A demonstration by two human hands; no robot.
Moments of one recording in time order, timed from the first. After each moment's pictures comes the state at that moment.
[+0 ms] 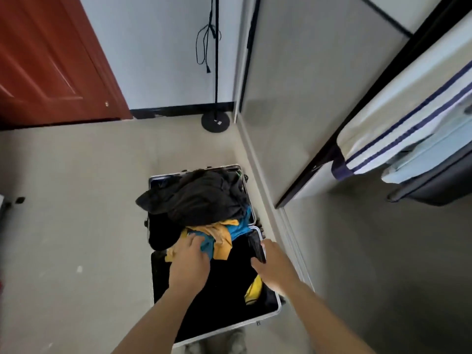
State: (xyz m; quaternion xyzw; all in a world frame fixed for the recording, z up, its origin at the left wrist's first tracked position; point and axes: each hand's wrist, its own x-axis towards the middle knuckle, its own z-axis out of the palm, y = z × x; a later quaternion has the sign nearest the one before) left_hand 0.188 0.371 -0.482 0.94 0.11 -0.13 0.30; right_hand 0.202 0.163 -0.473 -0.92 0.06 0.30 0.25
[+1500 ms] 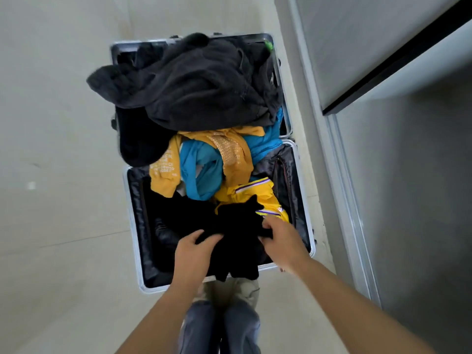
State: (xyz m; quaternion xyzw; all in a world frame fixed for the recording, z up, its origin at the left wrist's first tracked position) left_hand 0.124 0.360 -0.763 0.60 0.43 -0.23 0.64; right_hand 0.159 0.172 -0.788 -0.89 0.05 0.34 0.29
